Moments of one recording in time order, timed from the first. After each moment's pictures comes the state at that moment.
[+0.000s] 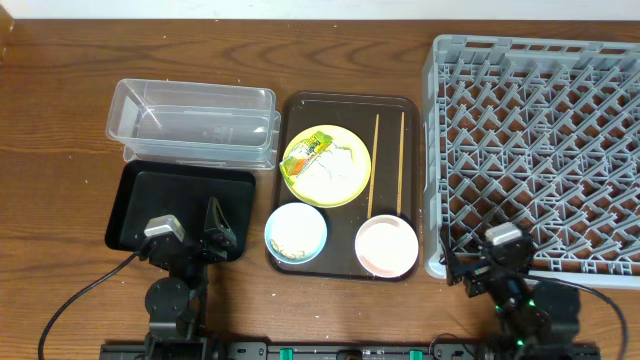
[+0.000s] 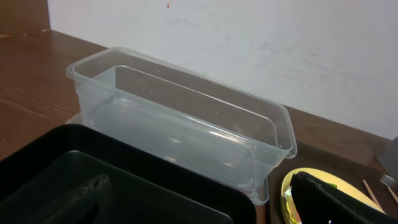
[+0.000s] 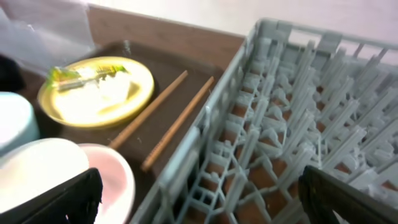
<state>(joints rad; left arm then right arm) -0.03 0.02 0.03 -0.13 -0.14 -0.32 0.03 0.04 0.25 -0.52 -0.31 -0.12</state>
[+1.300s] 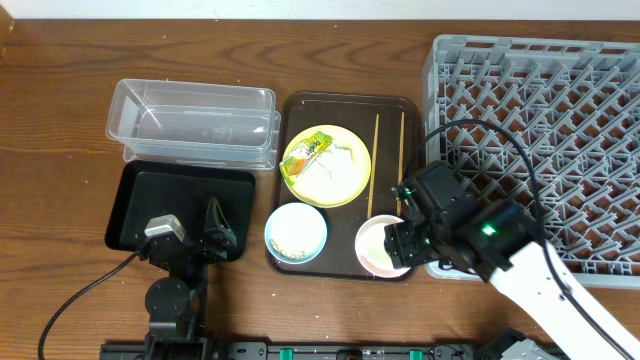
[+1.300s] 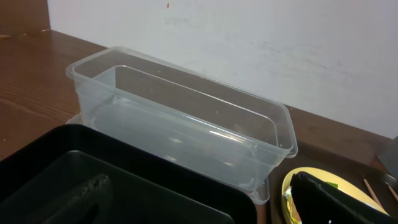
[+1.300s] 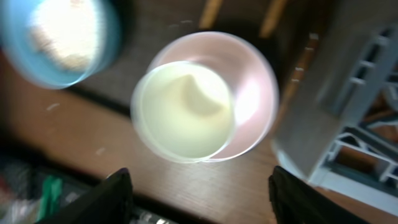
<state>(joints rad) -0.03 0.03 0.03 -0.13 -0.14 -0.31 0.63 1.23 1.02 -1.07 -0.09 0.44</state>
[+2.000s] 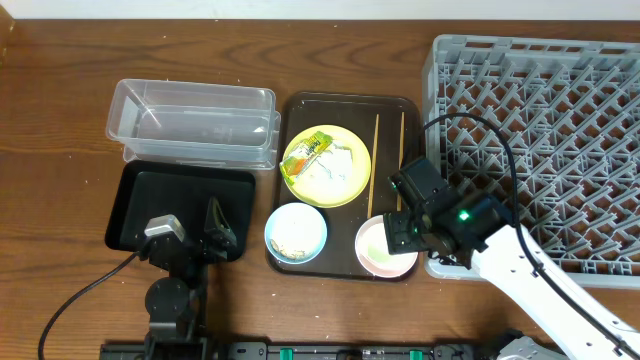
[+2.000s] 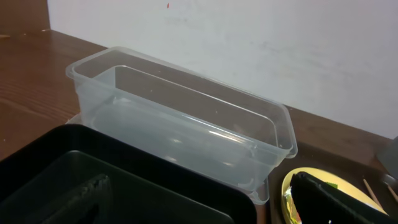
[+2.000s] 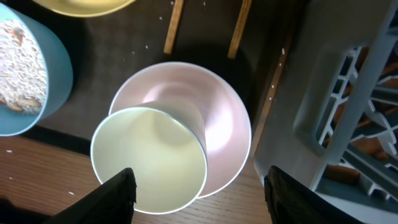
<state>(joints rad) -0.03 0.03 0.03 -0.12 -0.14 -0.32 0.63 1.30 0.99 -0.98 0.00 0.49</state>
